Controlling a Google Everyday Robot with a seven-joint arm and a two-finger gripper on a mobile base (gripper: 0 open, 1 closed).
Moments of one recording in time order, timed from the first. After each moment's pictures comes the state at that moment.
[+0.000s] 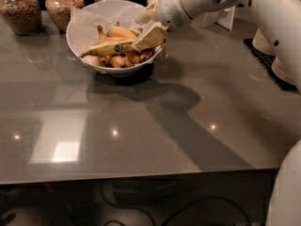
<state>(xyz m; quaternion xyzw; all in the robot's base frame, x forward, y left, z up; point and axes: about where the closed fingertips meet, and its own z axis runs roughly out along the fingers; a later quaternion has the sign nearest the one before) 0.678 0.022 0.958 -0.65 0.60 0.17 0.42</state>
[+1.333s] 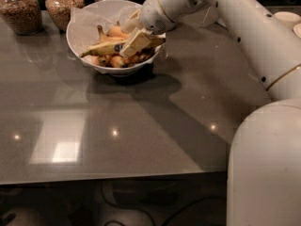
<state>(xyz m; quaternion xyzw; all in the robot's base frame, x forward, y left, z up) 0.691 0.061 0.924 -0.69 0.59 0.20 0.37</state>
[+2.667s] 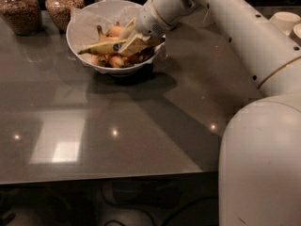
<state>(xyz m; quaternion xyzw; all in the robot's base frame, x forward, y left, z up) 0.685 0.067 0.906 -0.71 0.59 0.21 0.34</state>
